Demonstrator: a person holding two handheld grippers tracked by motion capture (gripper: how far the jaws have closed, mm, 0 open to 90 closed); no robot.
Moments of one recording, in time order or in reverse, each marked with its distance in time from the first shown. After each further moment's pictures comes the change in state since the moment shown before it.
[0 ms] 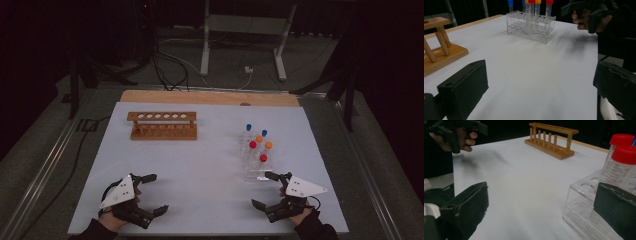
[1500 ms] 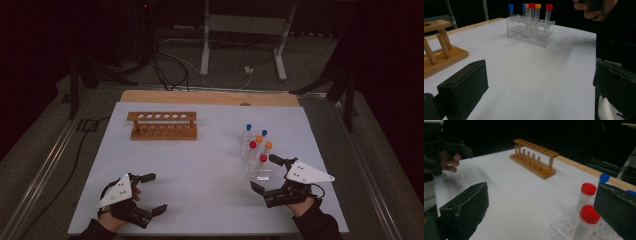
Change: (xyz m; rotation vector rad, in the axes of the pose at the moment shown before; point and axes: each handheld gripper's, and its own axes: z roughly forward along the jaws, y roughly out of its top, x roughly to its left) left arm 0.001 0.002 -0.003 -0.025 -0.005 -0.022; right arm 0.005 0.070 -0.004 -0.022 -0.143 -0.012
